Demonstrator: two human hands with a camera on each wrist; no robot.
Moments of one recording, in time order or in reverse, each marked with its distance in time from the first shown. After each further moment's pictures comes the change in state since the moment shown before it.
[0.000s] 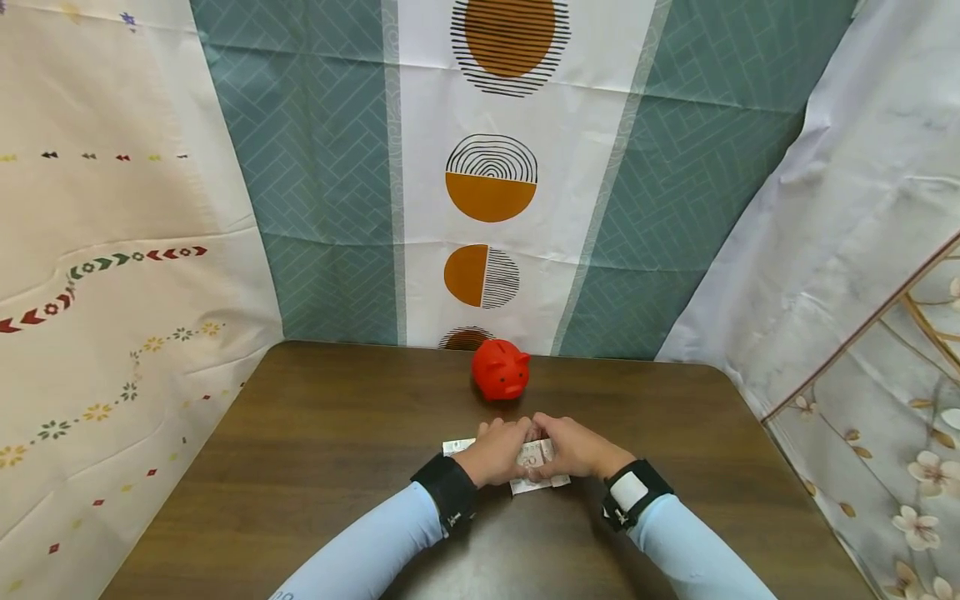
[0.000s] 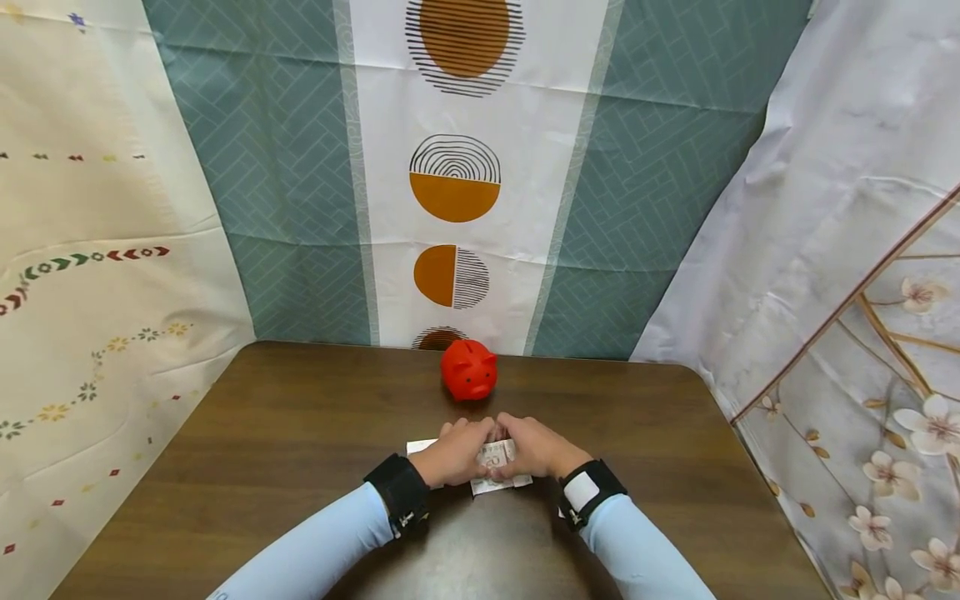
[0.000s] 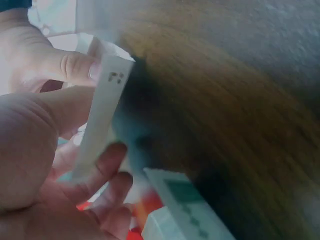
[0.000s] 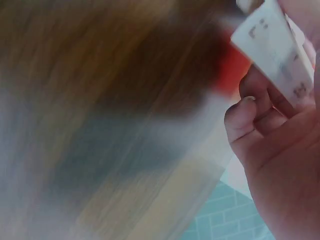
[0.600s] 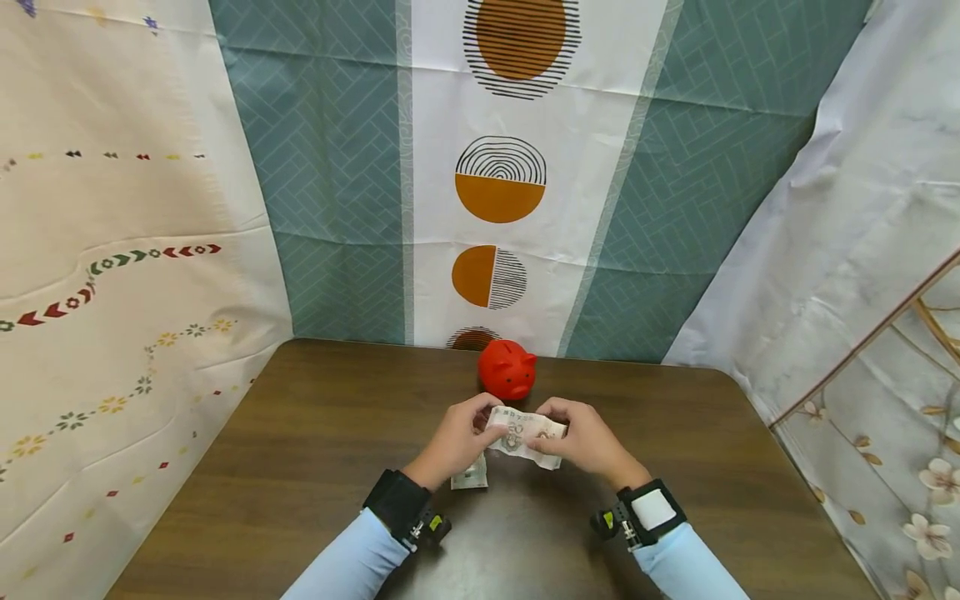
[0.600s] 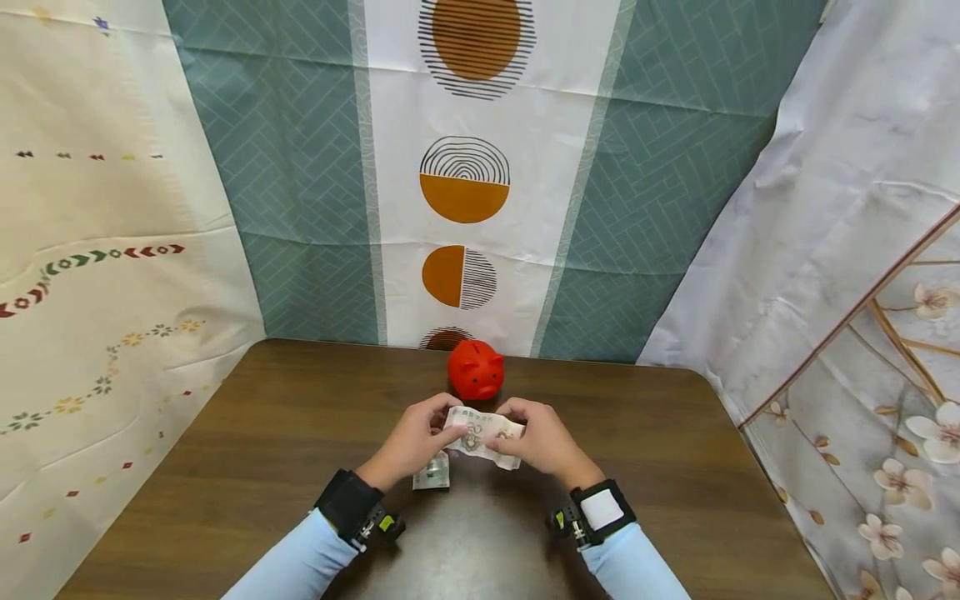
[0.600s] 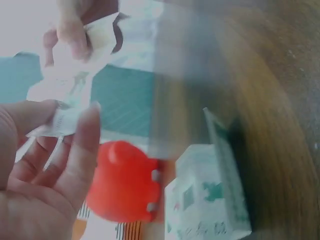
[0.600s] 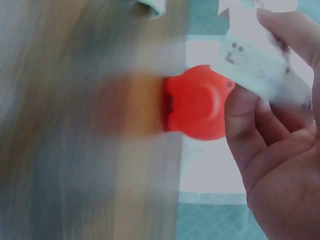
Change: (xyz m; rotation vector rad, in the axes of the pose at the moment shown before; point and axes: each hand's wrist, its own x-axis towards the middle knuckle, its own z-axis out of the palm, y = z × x) left_hand -0.048 -0.037 -0.037 -0.754 0.316 0.031; right_hand -0.019 -0.038 -0.013 0.312 0.311 -0.032
